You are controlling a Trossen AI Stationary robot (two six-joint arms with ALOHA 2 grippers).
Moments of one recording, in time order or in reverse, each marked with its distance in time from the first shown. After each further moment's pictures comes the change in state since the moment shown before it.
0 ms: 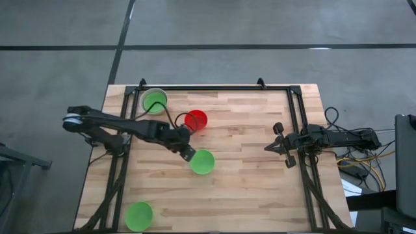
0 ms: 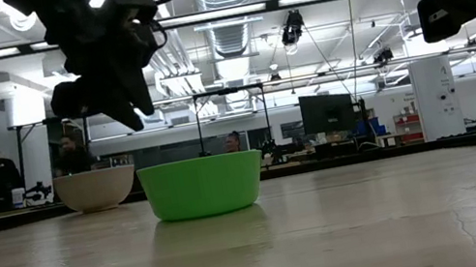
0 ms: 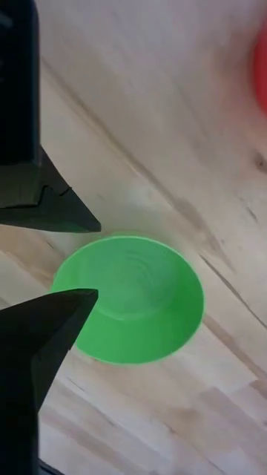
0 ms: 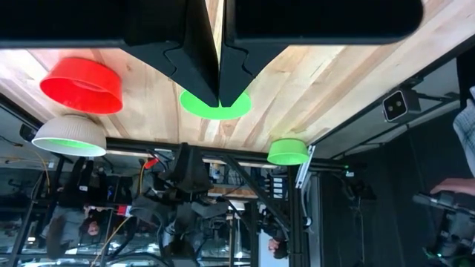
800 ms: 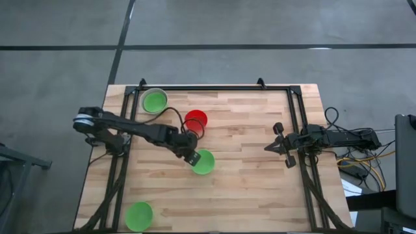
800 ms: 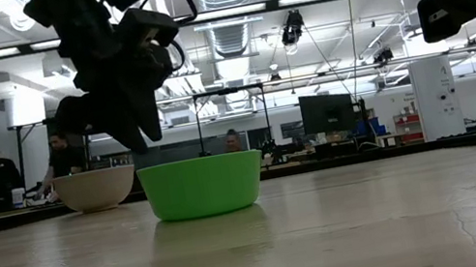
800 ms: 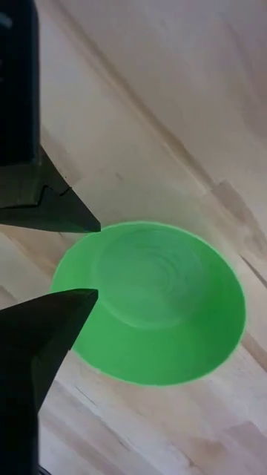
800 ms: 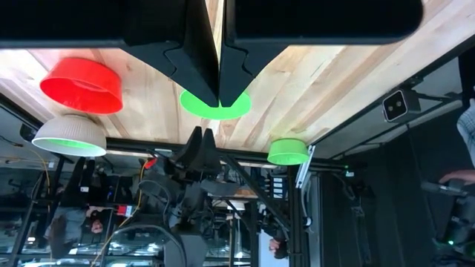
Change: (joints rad) left arm -0.019 0.139 0.041 0.012 0.084 -0.069; right arm 0.000 0.000 0.000 0.000 0.000 0.000
